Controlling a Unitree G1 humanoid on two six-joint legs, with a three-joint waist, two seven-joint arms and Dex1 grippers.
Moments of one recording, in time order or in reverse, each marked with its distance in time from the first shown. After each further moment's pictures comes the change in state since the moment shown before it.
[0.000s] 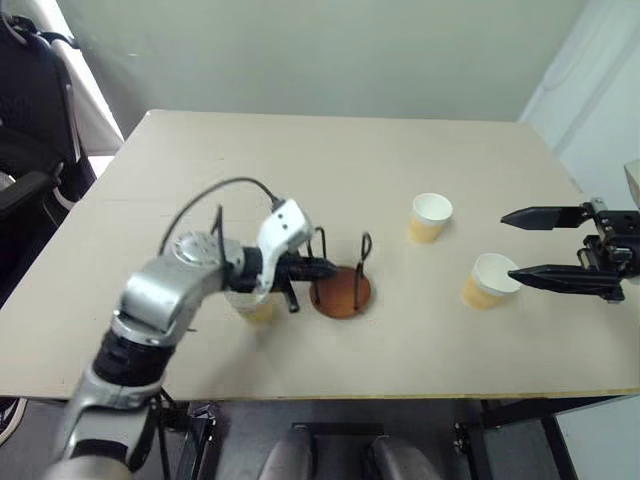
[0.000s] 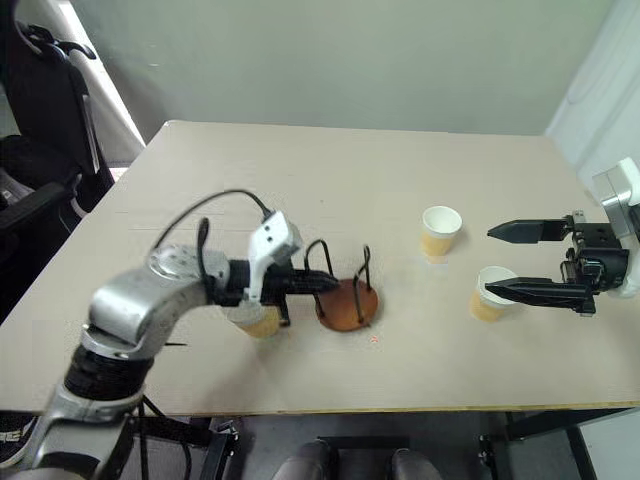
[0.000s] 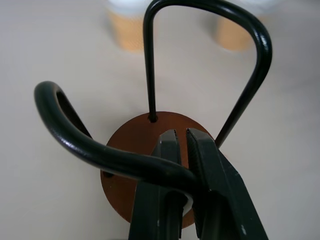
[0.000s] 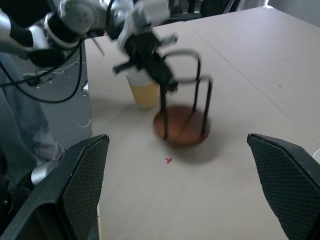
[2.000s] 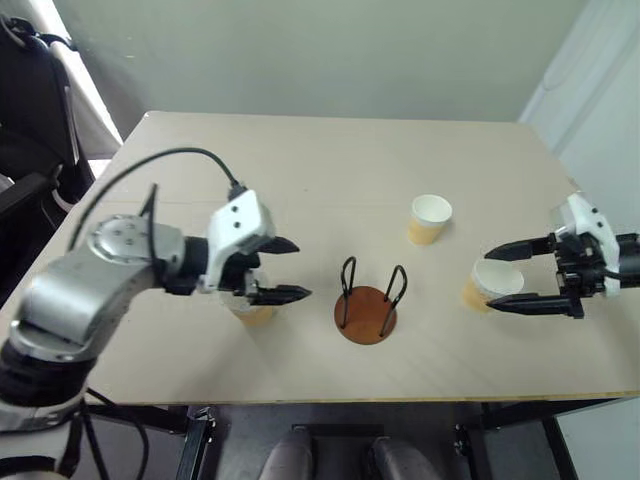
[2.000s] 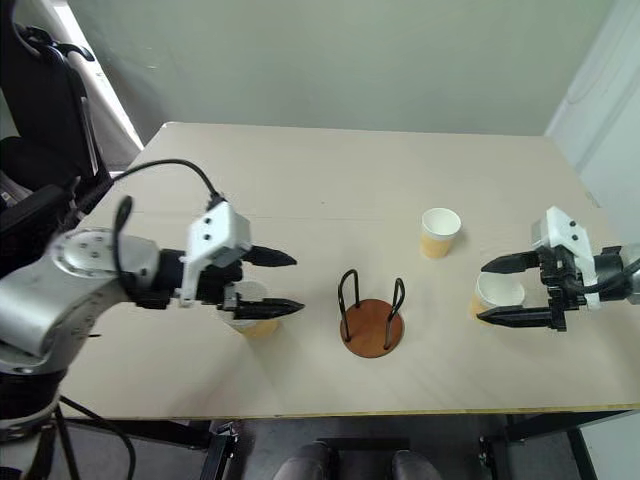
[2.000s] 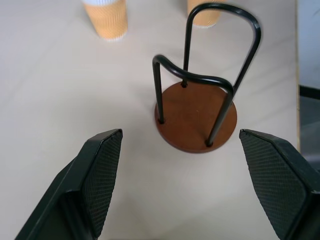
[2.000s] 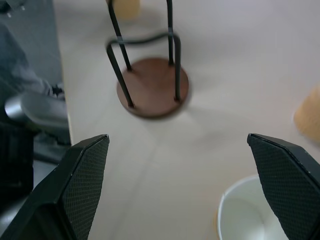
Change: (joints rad) left arm 0.047 0.360 0.182 -0.147 -0.136 -0.119 -0.193; right arm -0.023 -0.044 0.273 0.073 -0.301 -0.137 0.027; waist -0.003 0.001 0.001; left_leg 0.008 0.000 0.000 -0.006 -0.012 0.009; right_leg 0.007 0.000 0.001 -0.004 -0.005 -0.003
